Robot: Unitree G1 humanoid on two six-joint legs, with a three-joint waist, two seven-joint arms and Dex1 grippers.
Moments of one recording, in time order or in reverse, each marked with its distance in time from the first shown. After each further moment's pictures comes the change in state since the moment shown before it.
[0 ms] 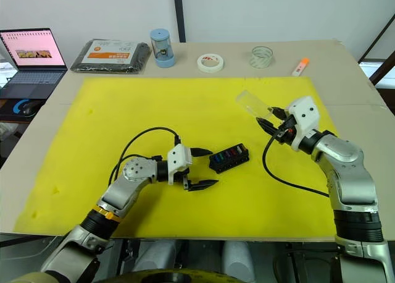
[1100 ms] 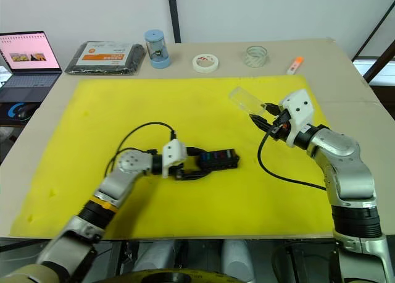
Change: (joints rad) left arm -0.088 0.147 0.065 0.157 -0.078 -0.117 -0.223; right arm -0.054 -0.030 0.028 -0.064 0.071 0.105 0.064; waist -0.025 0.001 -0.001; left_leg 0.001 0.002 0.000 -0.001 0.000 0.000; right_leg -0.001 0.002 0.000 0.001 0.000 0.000
